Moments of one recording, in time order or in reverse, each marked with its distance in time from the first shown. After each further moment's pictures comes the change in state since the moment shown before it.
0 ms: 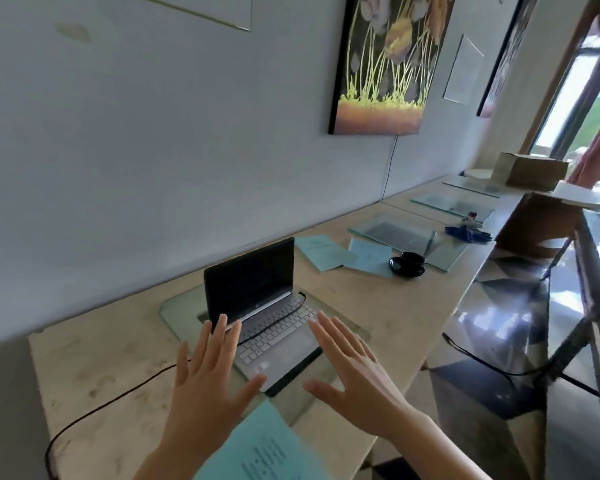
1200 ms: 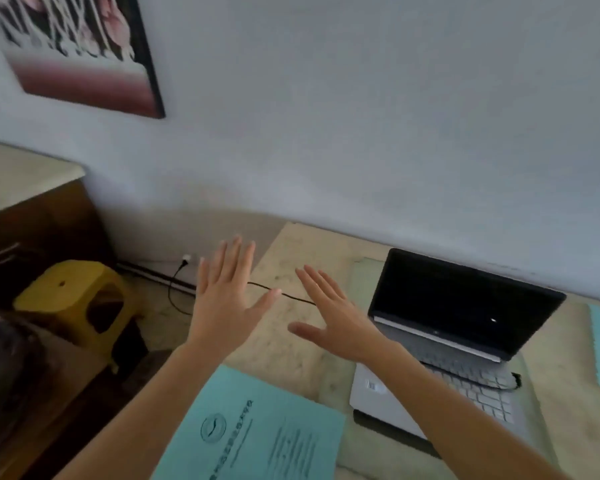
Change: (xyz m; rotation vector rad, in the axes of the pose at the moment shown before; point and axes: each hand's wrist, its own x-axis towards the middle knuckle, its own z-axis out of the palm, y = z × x) left_hand 0.009 -0.006 0.013 0.449 0.396 -0.903; right_hand 0.225 -0.030 0.108 0.247 -0.562 -1.026
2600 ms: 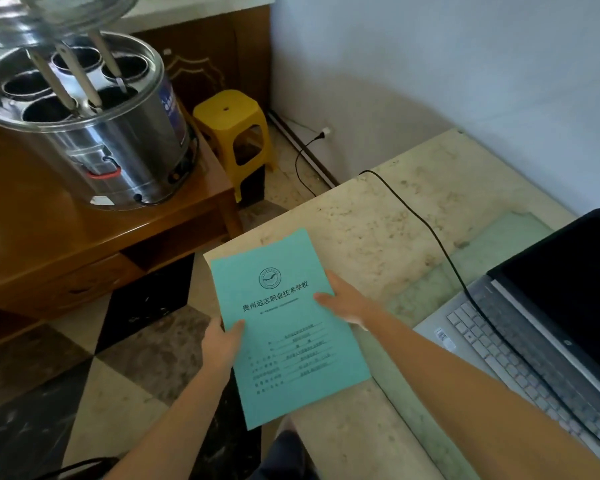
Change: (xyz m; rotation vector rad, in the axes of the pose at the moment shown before) left_hand -0.274 -0.019 0.116 -0.758 0.189 -1.654; right_hand 0.002 0.016 0.178 0.529 -0.759 0.127
